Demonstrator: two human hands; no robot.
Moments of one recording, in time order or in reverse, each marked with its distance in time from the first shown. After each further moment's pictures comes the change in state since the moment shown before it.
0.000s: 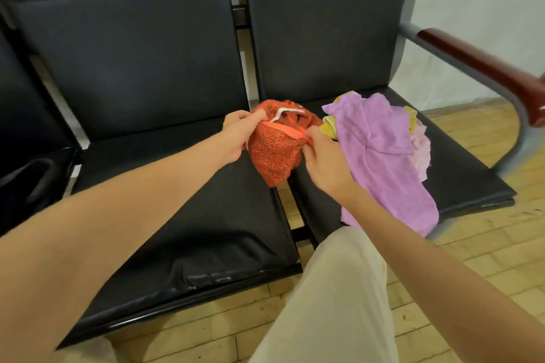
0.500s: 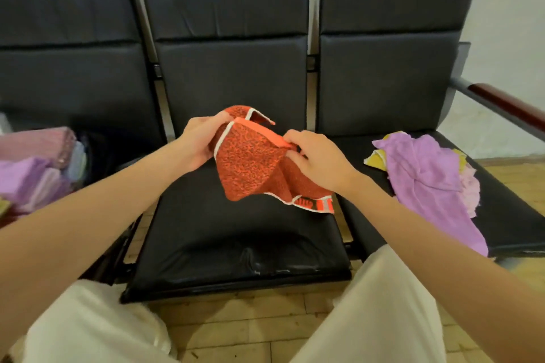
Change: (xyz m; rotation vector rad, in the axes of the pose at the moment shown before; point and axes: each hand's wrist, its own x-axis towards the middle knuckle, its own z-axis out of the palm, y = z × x) left_hand -0.128 0.040 -0.201 -0.138 0.149 0.091; right_hand -0.001 -0.172 -0.011 -0.031 -0.256 -0.465
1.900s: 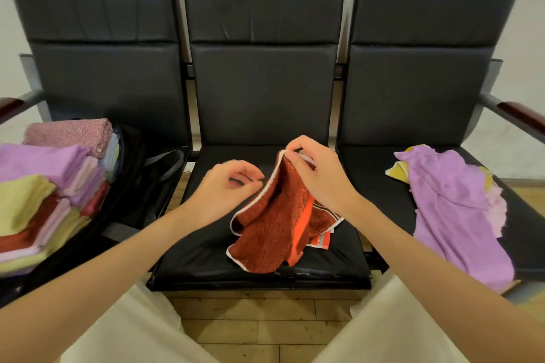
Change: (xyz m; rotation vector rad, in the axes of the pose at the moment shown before) left_hand -0.082 -0.056 -0.042 0.531 -0.131 0.458; right_hand 0.001 -0.063 0.027 0.444 0.159 0.063
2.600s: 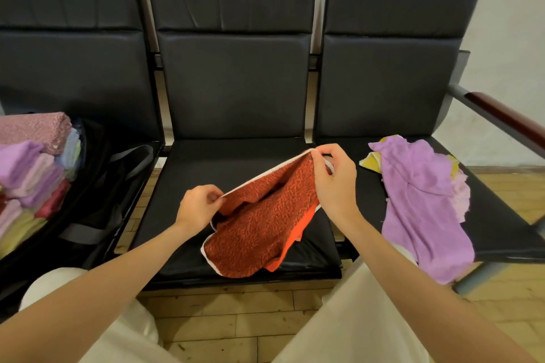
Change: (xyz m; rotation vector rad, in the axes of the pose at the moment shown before) left_hand 0.025 -0.108 0.063 0.299 0.087 -0.205; right_hand -0.040 0.049 -0.029 0.089 0.467 0.258
